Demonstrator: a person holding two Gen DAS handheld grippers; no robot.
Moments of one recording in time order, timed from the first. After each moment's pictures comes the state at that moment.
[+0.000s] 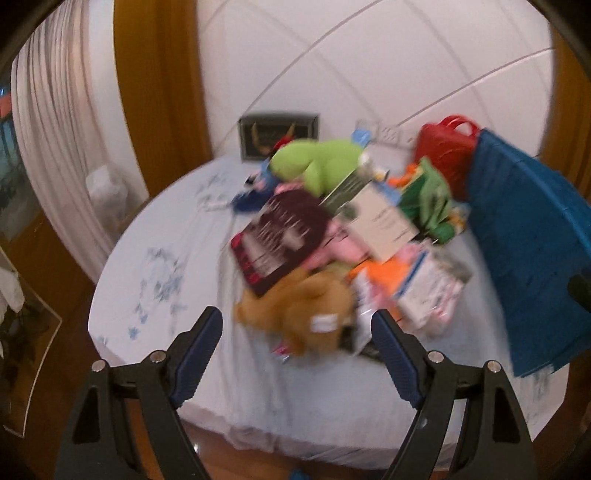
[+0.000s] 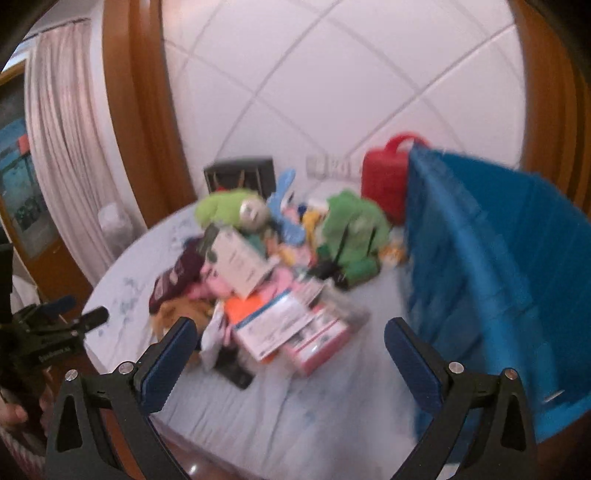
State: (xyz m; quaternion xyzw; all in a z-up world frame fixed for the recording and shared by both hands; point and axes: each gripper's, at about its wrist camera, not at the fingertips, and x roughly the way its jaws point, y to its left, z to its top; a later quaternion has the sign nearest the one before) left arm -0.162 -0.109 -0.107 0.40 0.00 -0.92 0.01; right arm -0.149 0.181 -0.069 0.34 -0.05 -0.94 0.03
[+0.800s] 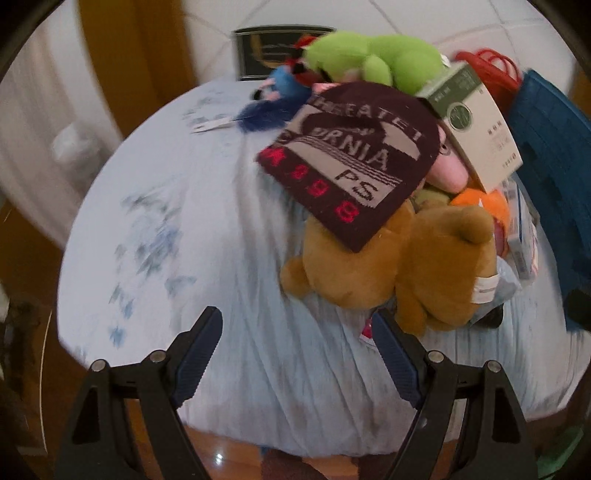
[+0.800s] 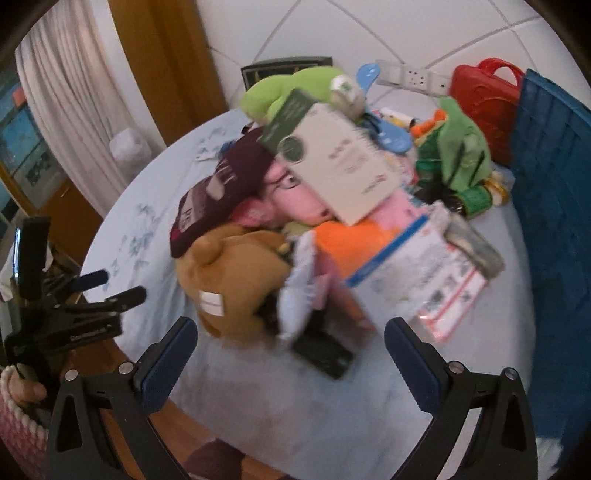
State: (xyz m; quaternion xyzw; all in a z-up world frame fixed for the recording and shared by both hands) left arm -0.257 -0.206 -0.232 0.51 -0.03 -0.86 -0.05; right arm -0.251 0.038 -0.186 0.47 -0.04 -0.87 0.09
